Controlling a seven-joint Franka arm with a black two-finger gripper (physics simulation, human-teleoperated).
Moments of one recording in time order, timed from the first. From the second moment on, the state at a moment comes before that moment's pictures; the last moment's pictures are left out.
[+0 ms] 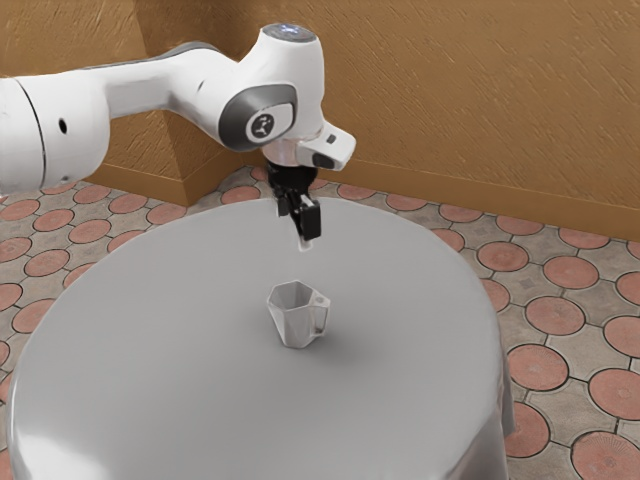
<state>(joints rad) -0.09 0.28 -0.20 -1.56 0.22 1.82 0.30</state>
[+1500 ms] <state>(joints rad) -0.07 0.63 -0.24 -1.48 0.25 1.91 0.83</state>
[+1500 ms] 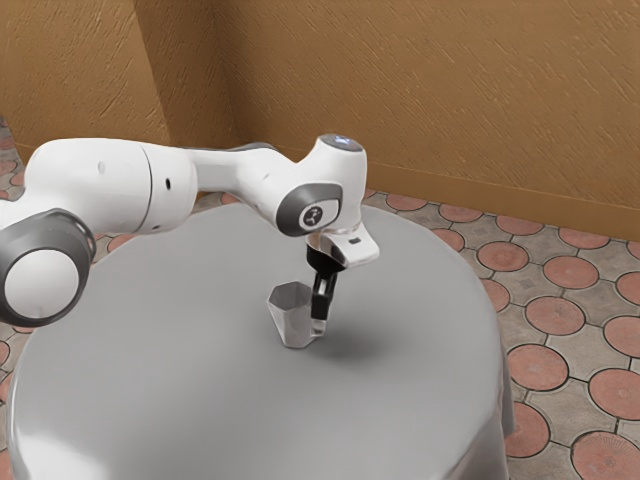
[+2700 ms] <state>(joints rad) -0.13 0.45 -0.07 -1.64 0.42 1.92 0.83</state>
